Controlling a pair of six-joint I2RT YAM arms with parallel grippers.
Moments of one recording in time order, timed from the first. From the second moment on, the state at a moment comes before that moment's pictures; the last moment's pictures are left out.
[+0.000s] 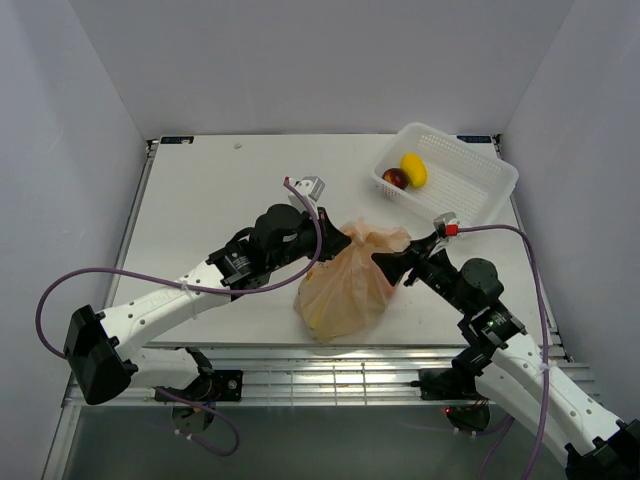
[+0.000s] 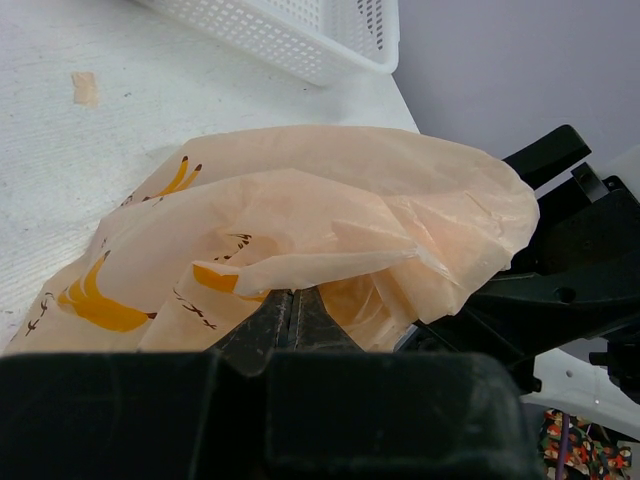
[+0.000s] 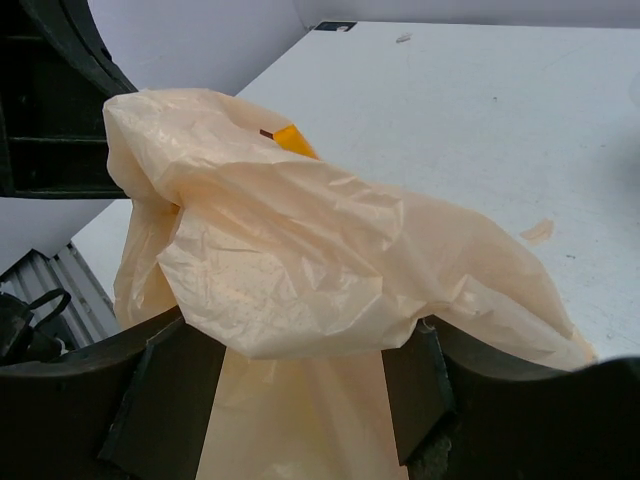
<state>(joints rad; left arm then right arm) -0.91 1.24 1.04 -0.11 -0.04 -0.66 0.58 0.56 0.41 0.17 -0.22 0.37</state>
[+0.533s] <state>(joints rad) -0.91 1.24 1.04 -0.11 -0.01 -0.68 0.58 0.57 0.34 0.42 -0.20 0.37</state>
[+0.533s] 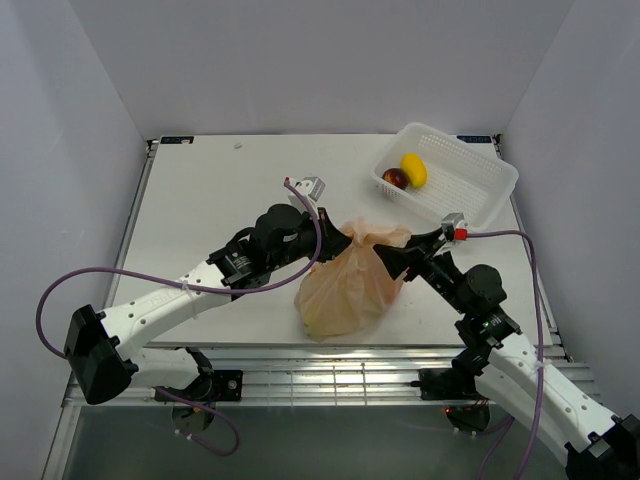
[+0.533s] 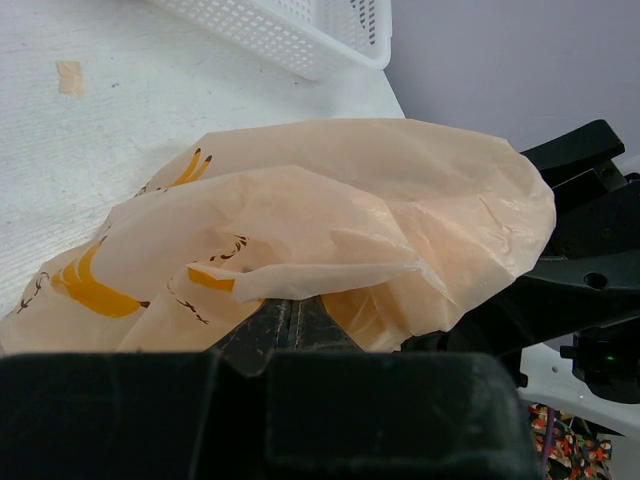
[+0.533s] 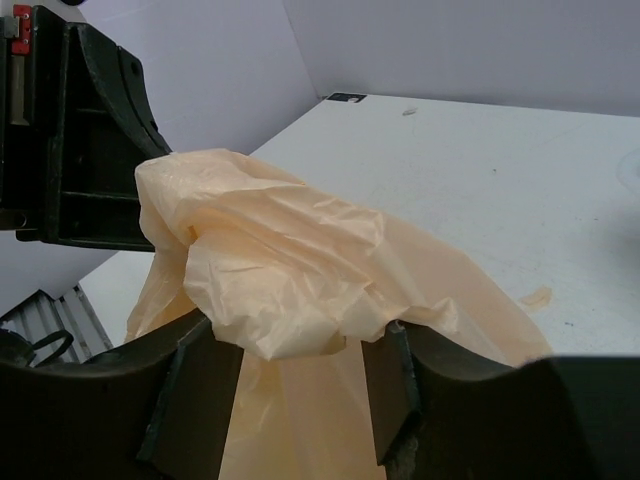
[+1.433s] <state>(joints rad) -0.87 1.13 1.02 -0.31 -0.20 -0.72 0.59 0.54 0.53 -0.22 -0.23 0.42</state>
